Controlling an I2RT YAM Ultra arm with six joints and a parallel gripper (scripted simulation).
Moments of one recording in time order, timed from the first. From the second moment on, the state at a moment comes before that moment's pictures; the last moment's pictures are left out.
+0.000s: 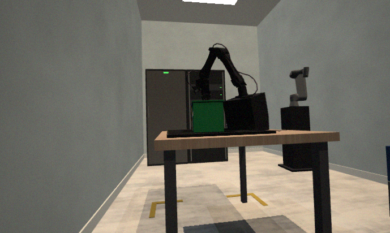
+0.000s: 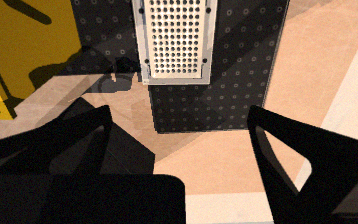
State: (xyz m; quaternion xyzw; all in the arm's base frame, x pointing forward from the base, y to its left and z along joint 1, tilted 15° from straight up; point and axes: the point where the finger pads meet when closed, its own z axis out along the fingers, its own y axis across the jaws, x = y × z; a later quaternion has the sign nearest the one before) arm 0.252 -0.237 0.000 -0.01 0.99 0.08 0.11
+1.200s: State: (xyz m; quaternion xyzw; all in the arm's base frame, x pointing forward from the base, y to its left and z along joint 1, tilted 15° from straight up) arm 0.249 -0.225 -0.026 -0.02 0.99 0.09 0.09
